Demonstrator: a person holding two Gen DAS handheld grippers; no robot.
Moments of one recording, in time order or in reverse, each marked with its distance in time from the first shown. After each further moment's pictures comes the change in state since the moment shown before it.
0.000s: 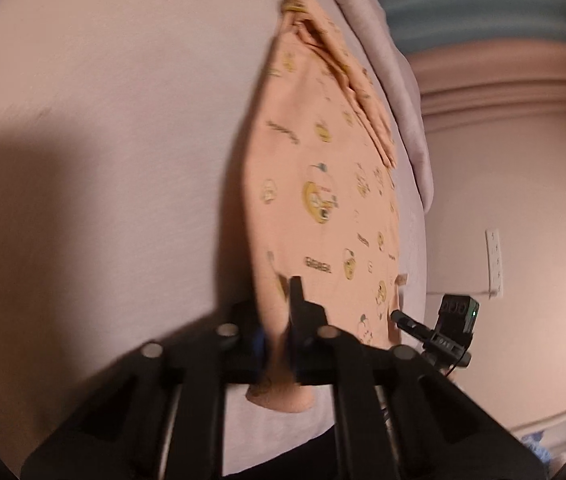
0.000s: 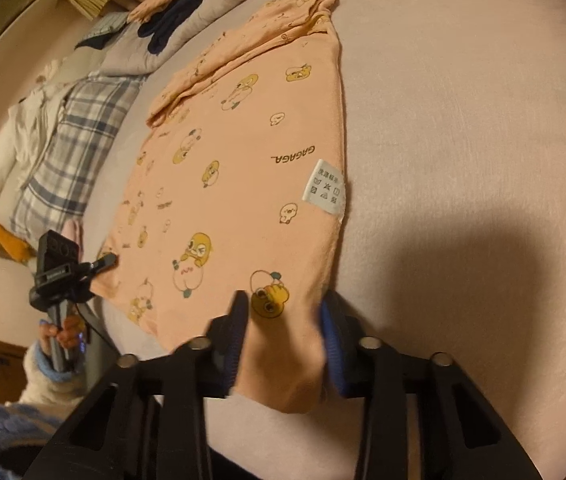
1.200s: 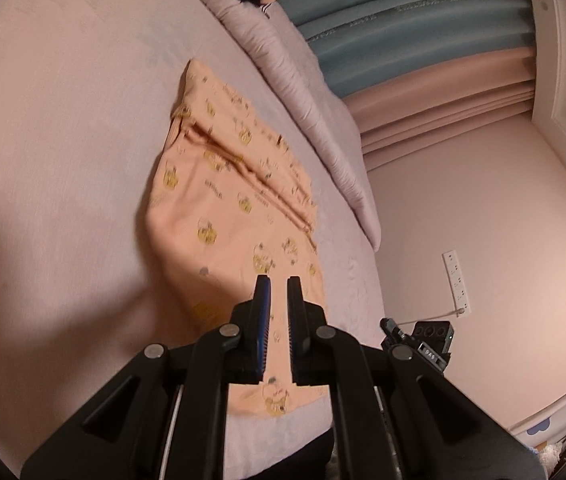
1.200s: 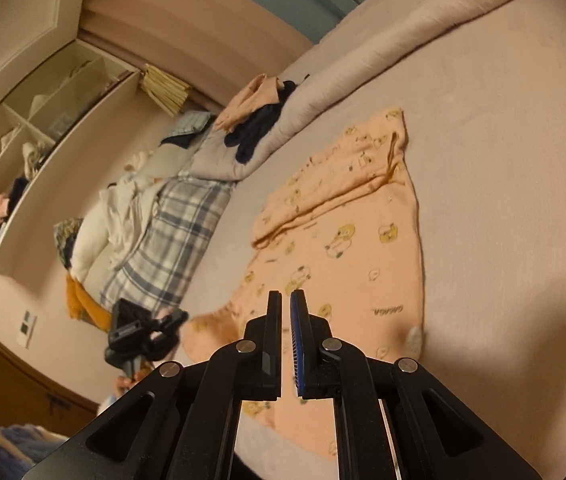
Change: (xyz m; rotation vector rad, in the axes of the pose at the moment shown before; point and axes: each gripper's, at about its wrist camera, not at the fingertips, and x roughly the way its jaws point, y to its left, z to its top) left arm -0.035 -0.077 0.038 0.129 -0.198 -0.141; right arm -0.069 0.011 0.039 0.008 -0.359 0.324
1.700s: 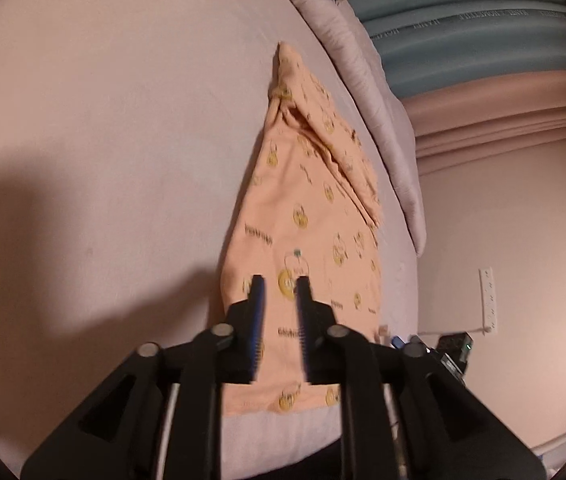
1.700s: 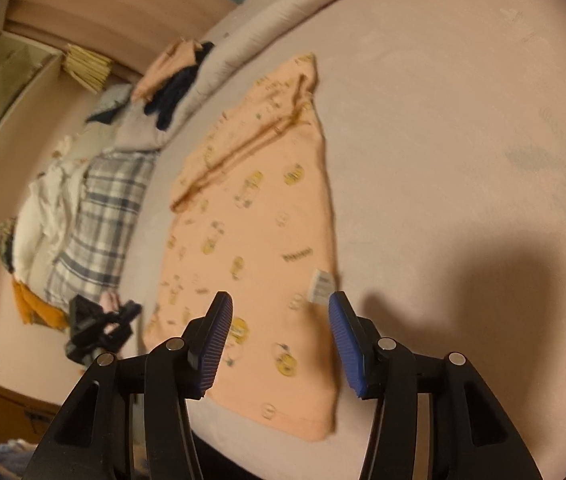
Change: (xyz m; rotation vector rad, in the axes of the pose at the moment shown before) left arm -0.010 0.054 -0.013 -0.123 0.064 0.140; right arm 0.005 -0.036 -0.014 0.121 0.173 -0.242
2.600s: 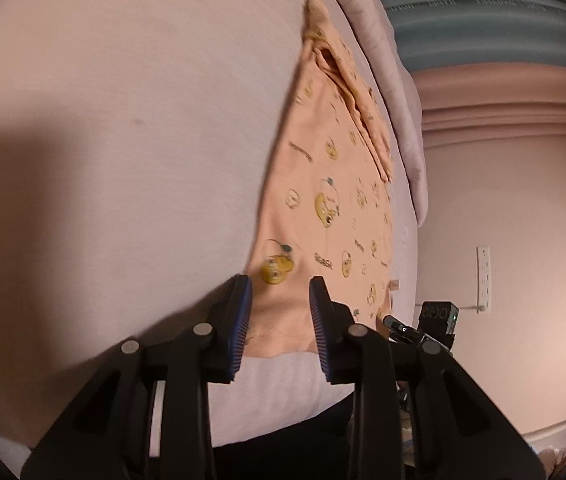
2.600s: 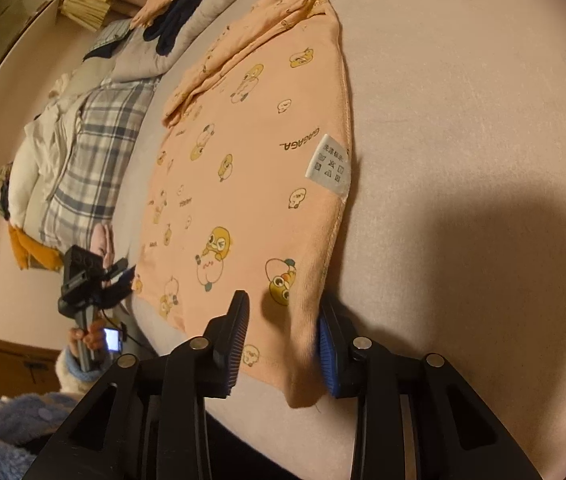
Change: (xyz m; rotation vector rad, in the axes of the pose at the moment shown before) left arm -0.005 0.028 -0.033 -0.056 0.098 0.008; right arm 0.041 -0.005 -0.033 -0.055 0.228 0.025
